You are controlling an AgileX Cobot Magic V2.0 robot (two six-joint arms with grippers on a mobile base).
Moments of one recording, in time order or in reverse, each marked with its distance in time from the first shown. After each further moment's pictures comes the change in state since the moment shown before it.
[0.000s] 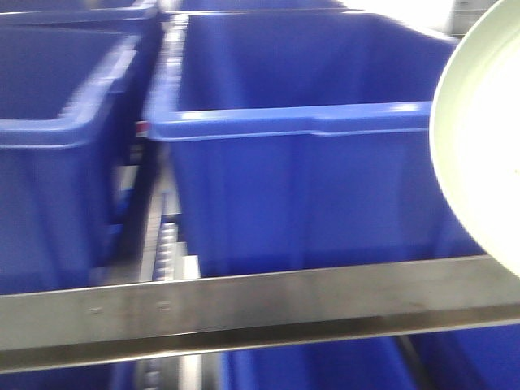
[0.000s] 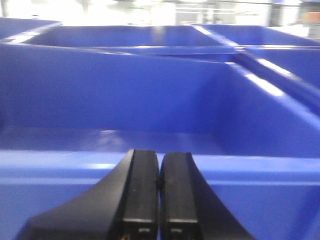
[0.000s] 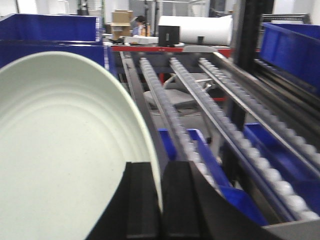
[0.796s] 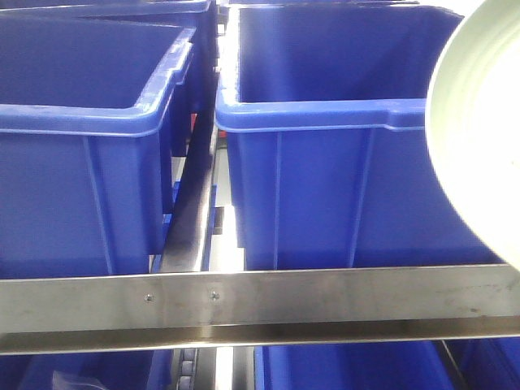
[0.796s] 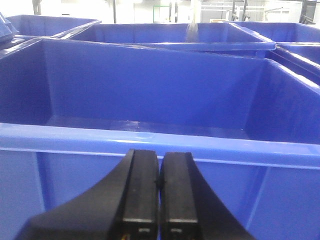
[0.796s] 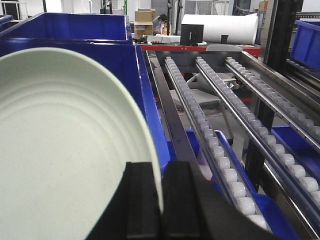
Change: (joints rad) left arm 0.000 0.000 0.000 0.000 0.000 0.000; right arm 0.000 0.000 0.000 0.000 0.000 0.002
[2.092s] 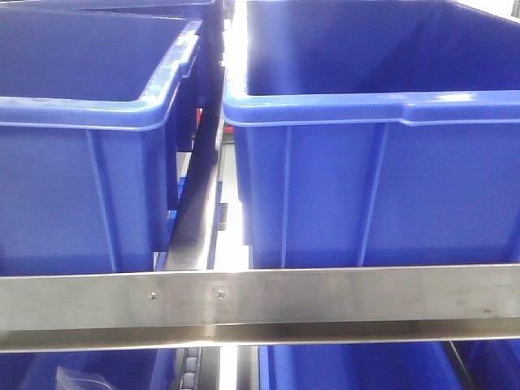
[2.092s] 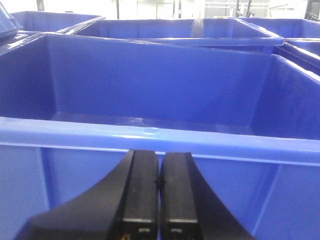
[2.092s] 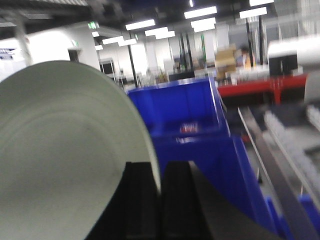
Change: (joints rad) left arm 0.000 0.000 0.000 0.000 0.000 0.000; right arm 0.000 1.161 -0.594 0.020 -0.752 0.201
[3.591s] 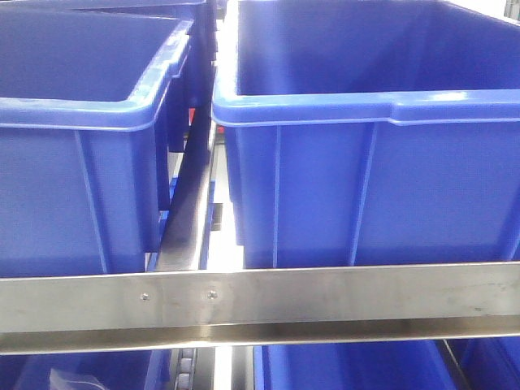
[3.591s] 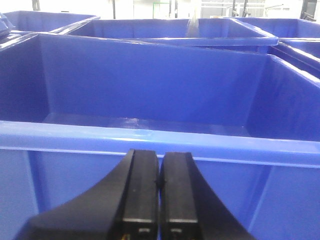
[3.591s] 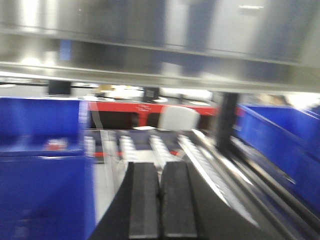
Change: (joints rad) left arm 0.000 0.000 0.000 0.000 0.000 0.000; right arm 0.006 -0.676 -0.092 -0.486 0.864 0.161
